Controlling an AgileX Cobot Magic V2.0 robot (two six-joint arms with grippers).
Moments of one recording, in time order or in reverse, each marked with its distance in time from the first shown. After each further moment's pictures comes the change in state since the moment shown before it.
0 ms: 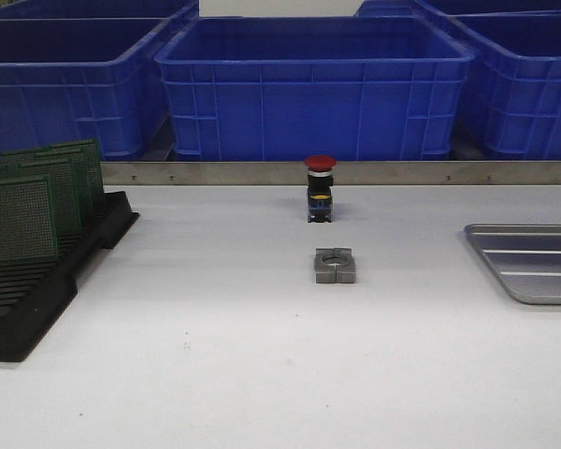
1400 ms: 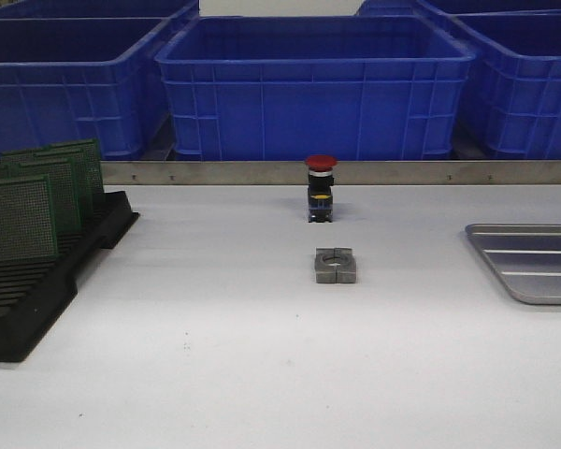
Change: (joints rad) left arm 0.000 0.725 -0.584 0.005 0.404 0.008; right arm 0.000 0.000 0.000 0.000 0.000 0.000
